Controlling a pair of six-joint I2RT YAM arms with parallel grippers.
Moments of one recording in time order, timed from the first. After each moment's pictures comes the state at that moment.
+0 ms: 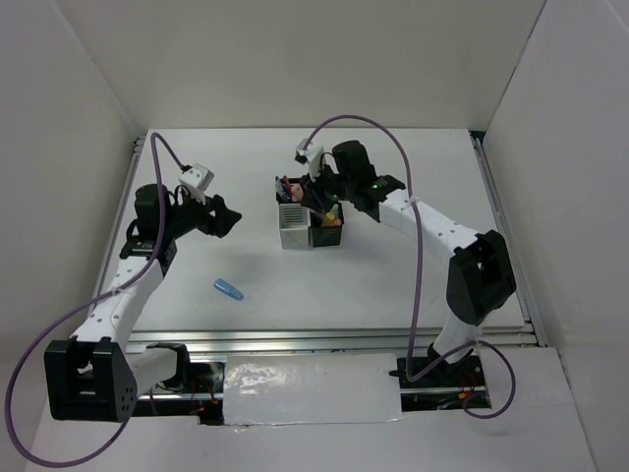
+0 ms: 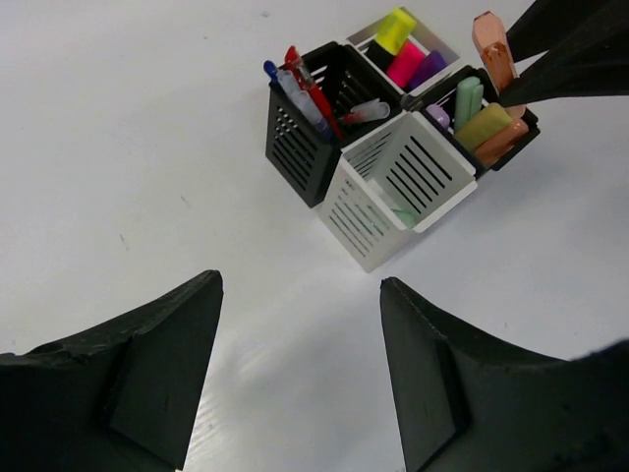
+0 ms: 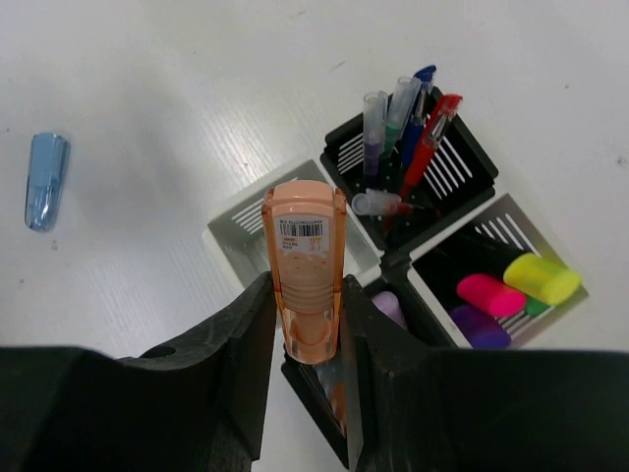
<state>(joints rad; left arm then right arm) -0.01 1.12 0.77 0.01 0.62 0.05 0.57 1.69 1.40 -0.26 -0.38 -0.26</state>
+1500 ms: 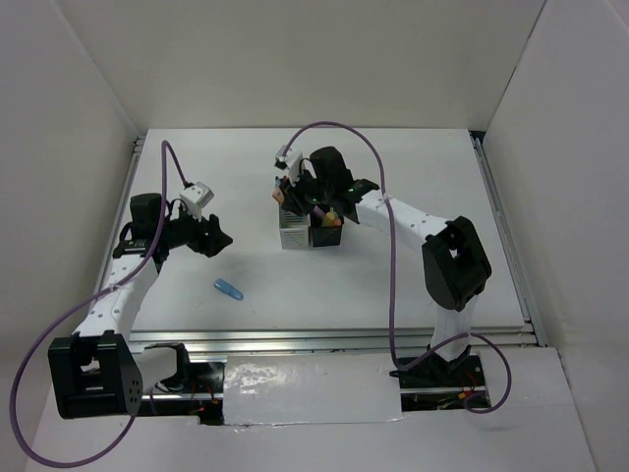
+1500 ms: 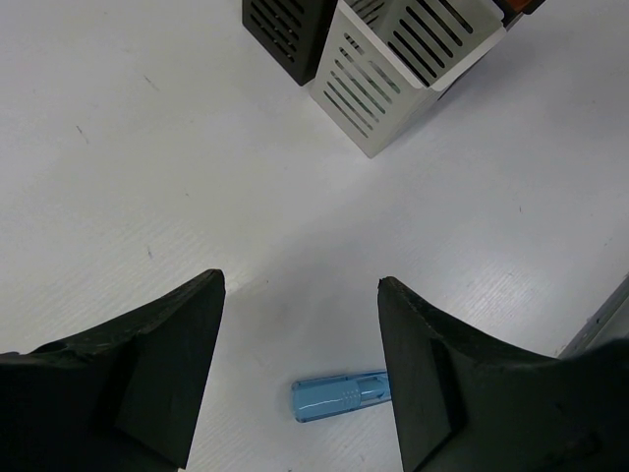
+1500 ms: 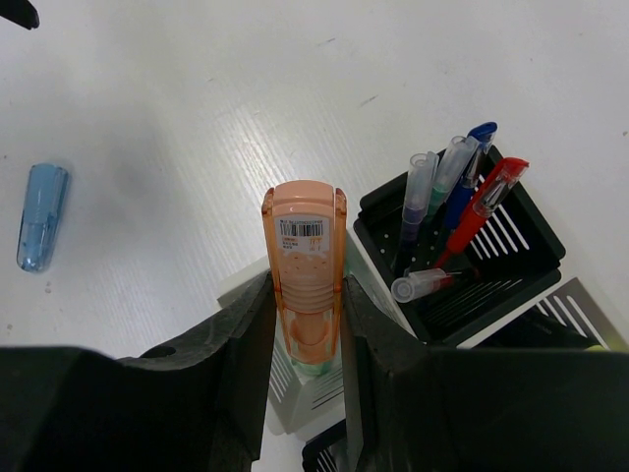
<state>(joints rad) 0.10 1.14 0.76 -0.28 0.74 0.29 0.64 1.86 1.46 -0.13 -0.37 -0.22</state>
